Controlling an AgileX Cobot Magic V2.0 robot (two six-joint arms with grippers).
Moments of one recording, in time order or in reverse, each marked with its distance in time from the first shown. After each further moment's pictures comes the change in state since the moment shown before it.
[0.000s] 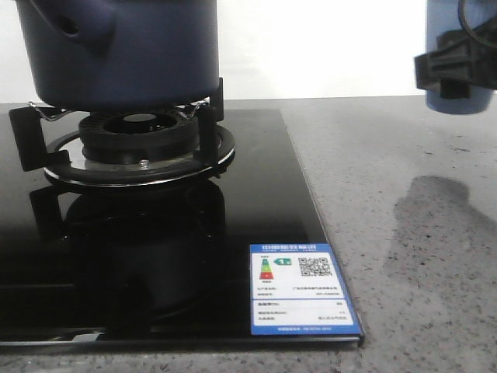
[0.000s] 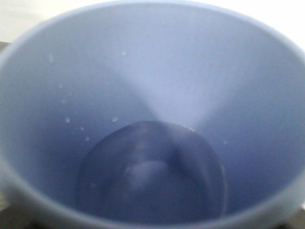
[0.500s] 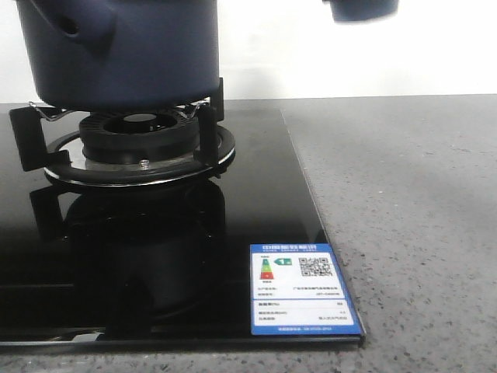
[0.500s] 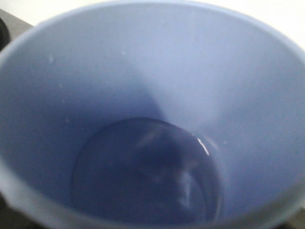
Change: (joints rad) left arm 0.000 0.000 0.000 0.000 0.000 0.000; right arm 0.136 -0.028 -0.462 -0.220 0.596 0.002
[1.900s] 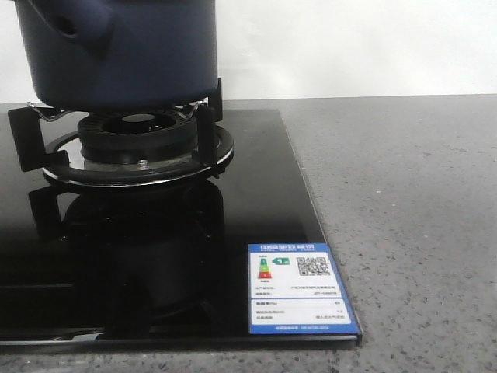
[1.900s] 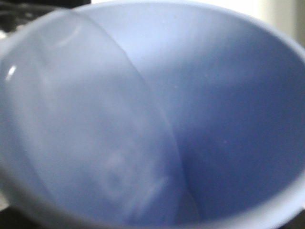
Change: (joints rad) left arm 0.000 0.000 0.000 0.000 0.000 0.000; right arm 0.325 0.286 -0.467 -1.009 0.424 0.000
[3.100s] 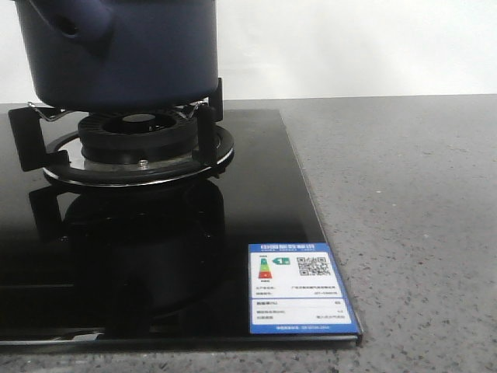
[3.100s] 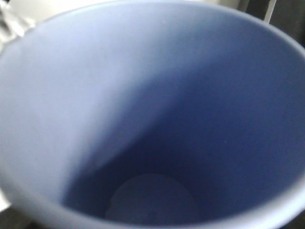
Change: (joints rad) left arm 0.000 0.000 0.000 0.000 0.000 0.000; right arm 0.000 0.015 -0.010 -0.550 -0.171 0.000
